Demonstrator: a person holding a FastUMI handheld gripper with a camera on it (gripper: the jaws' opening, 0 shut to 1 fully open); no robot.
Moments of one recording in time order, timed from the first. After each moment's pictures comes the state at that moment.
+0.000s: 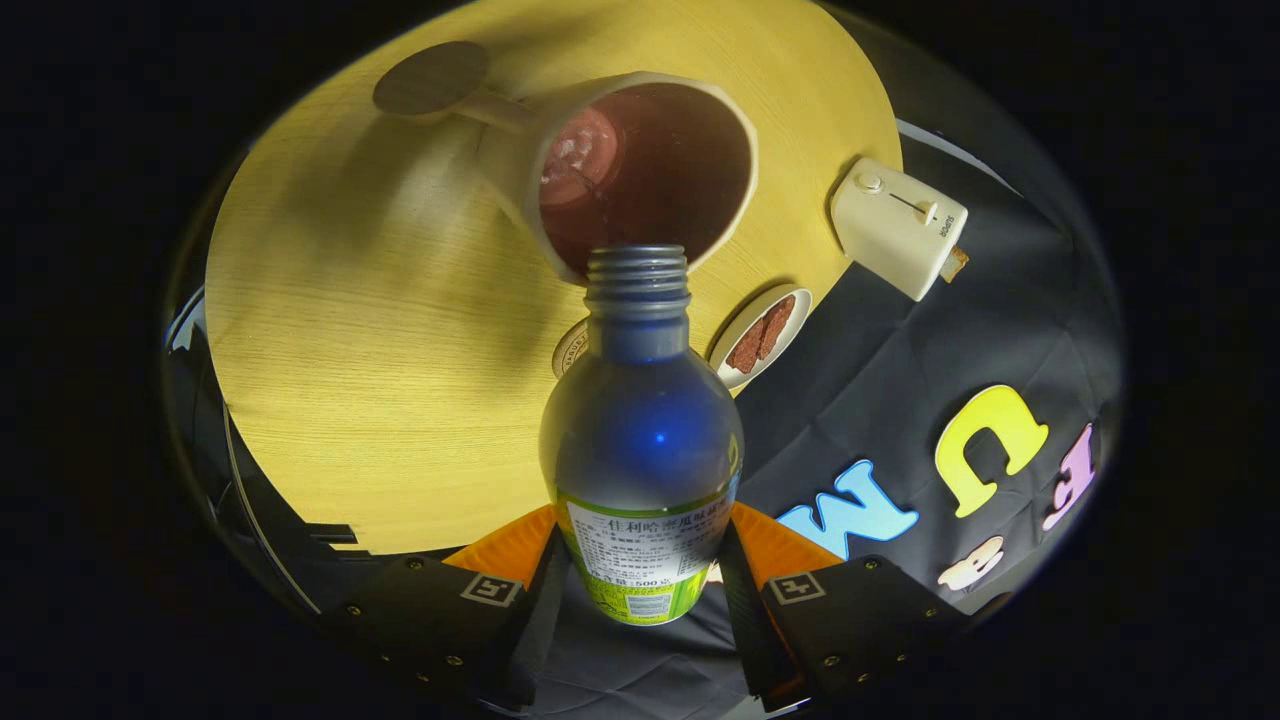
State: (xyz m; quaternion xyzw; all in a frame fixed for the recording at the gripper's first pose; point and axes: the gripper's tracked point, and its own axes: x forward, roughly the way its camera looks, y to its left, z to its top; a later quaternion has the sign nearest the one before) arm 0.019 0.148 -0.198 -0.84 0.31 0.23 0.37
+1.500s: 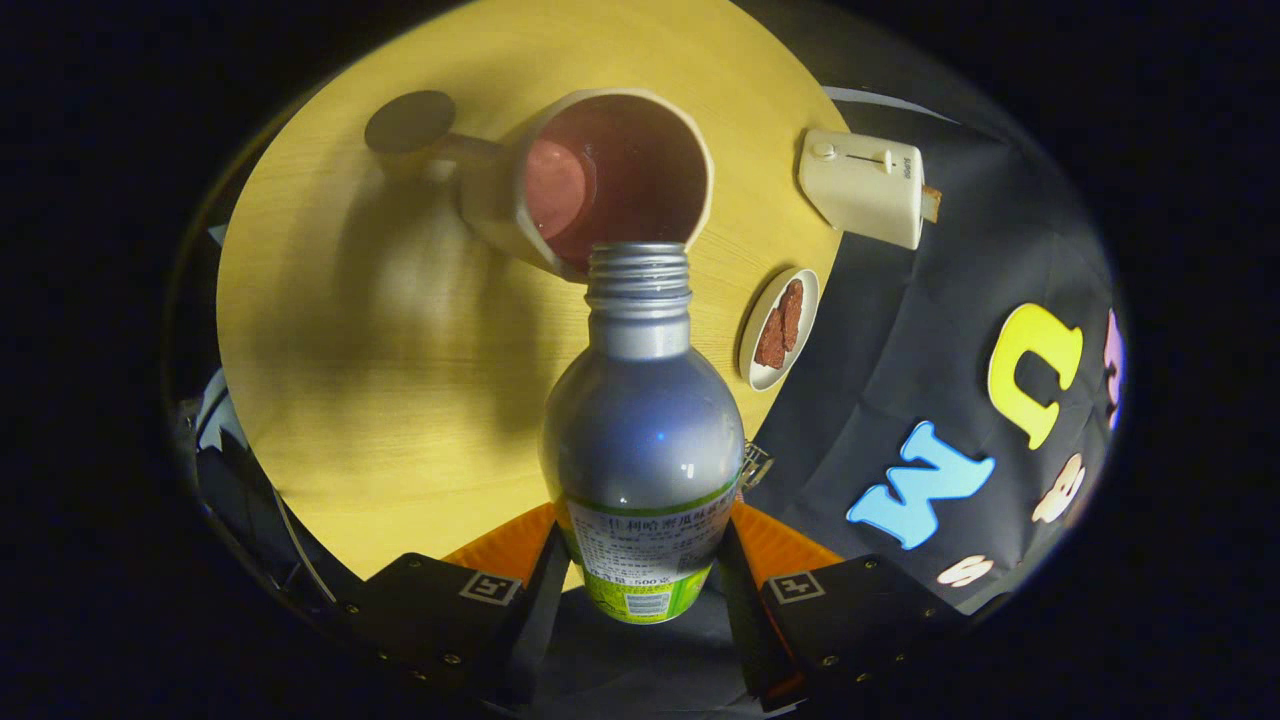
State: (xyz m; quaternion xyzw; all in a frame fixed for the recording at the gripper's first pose) arm -0.010 0.126 -0.226 -0.73 0.37 0.27 0.52
